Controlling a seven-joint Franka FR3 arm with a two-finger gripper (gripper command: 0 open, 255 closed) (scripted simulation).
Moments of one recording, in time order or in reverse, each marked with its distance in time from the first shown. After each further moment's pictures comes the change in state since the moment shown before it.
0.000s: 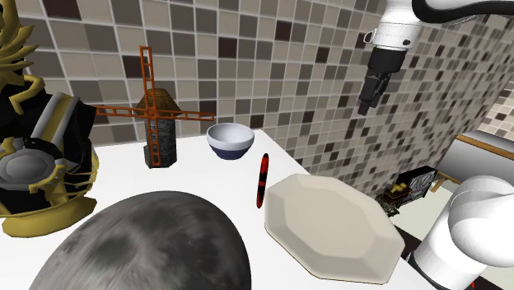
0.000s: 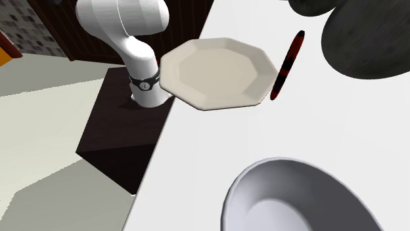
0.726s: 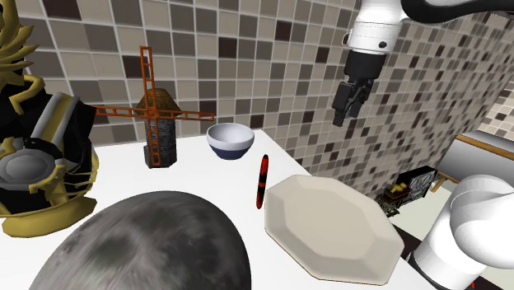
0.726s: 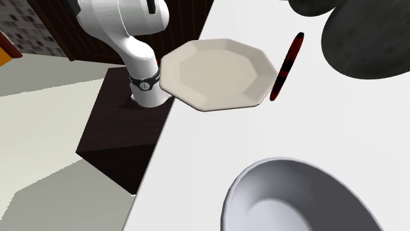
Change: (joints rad) arm 0.049 0.043 0.195 0.005 0.145 0.030 0.250
